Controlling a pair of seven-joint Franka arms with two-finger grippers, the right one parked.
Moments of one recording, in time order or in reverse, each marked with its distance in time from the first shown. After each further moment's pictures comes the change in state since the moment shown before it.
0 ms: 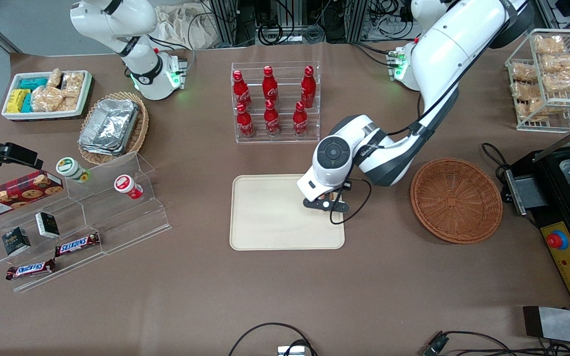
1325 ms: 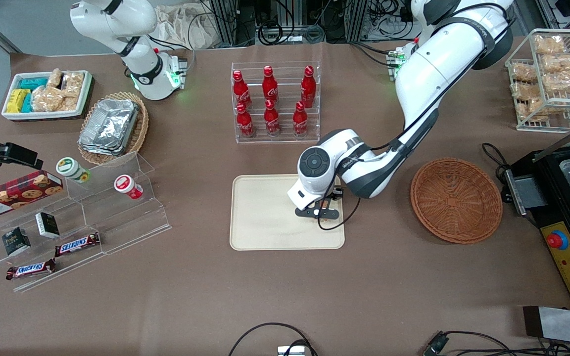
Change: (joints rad) arm -0.051 0.129 0.012 0.098 0.129 -0.006 -0.116
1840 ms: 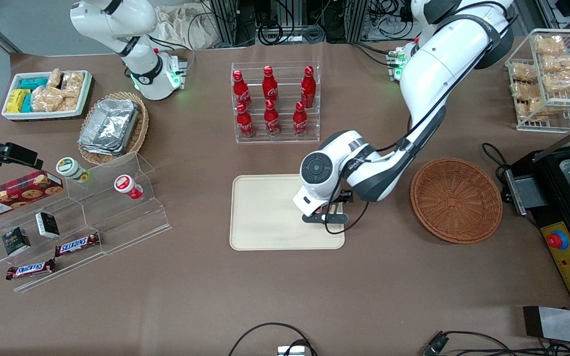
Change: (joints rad) arm 0.001 -0.017 0.003 0.092 0.002 -0.138 -0.015
